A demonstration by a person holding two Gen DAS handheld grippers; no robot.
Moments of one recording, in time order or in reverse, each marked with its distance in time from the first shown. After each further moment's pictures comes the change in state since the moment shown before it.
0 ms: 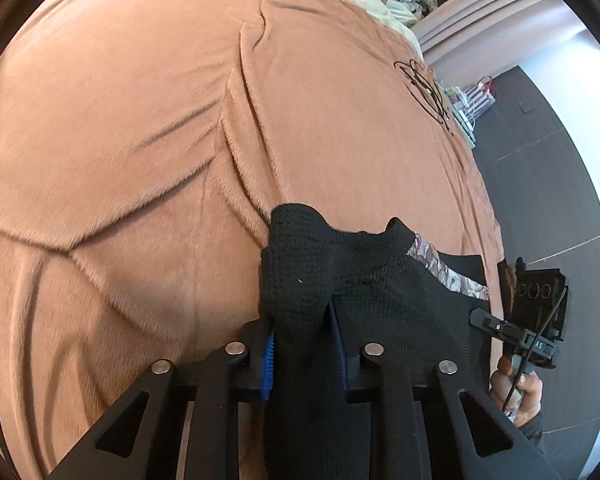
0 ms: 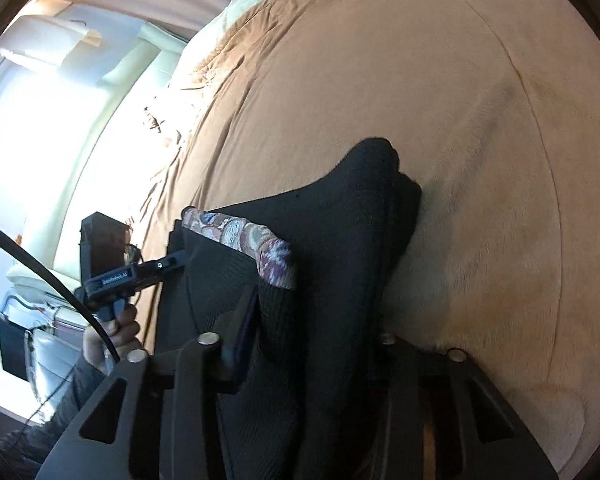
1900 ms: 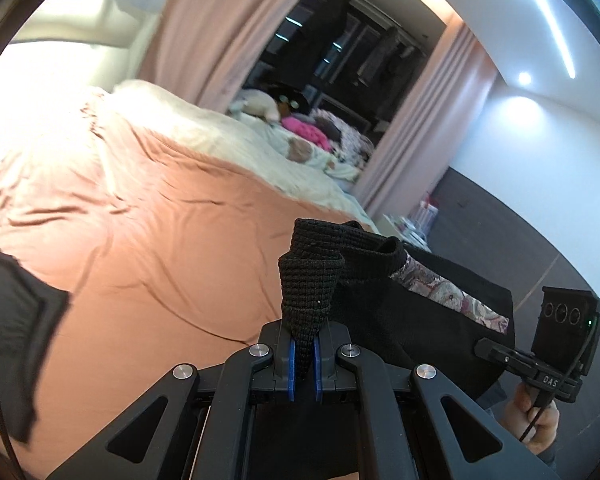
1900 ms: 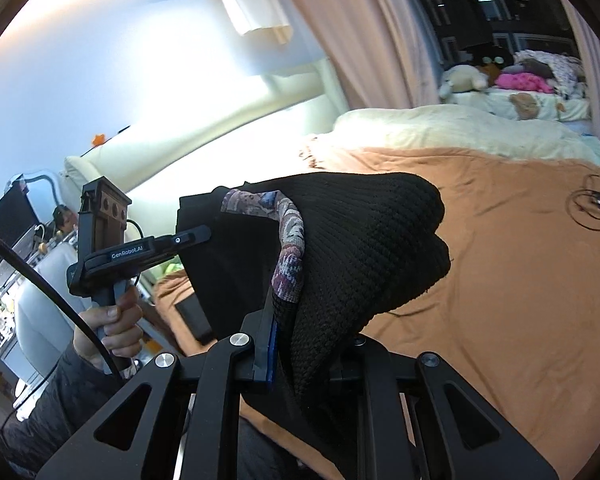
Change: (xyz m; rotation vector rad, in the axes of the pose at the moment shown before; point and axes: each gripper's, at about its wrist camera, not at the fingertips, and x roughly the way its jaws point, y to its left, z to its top) left arm -0.420 -0.022 -0.102 0.178 -0.606 0.002; right arm -0.110 0.338 -0.164 -0.566 -0.293 0.021
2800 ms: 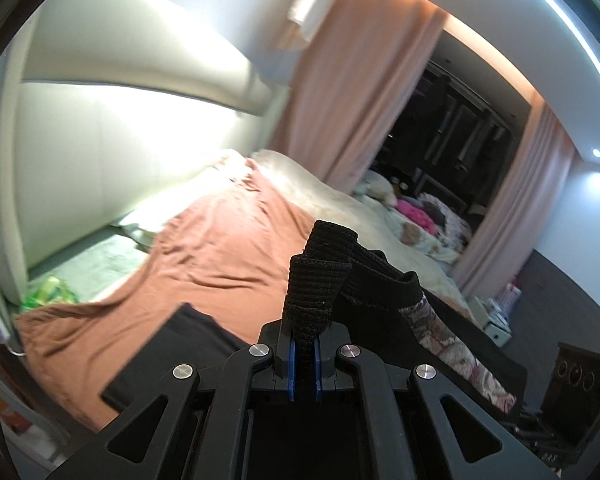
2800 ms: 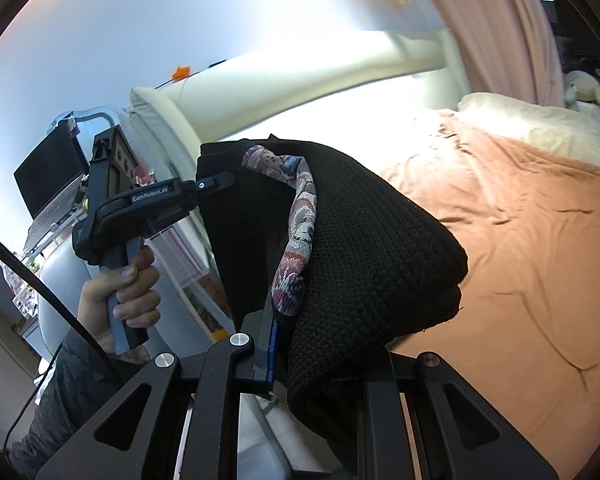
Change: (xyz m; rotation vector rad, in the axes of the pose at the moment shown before) left arm -0.215 0.200 0.048 -0.126 -0.249 0.338; right arm 0.202 0.083 0.041 -0.151 0.120 0.266
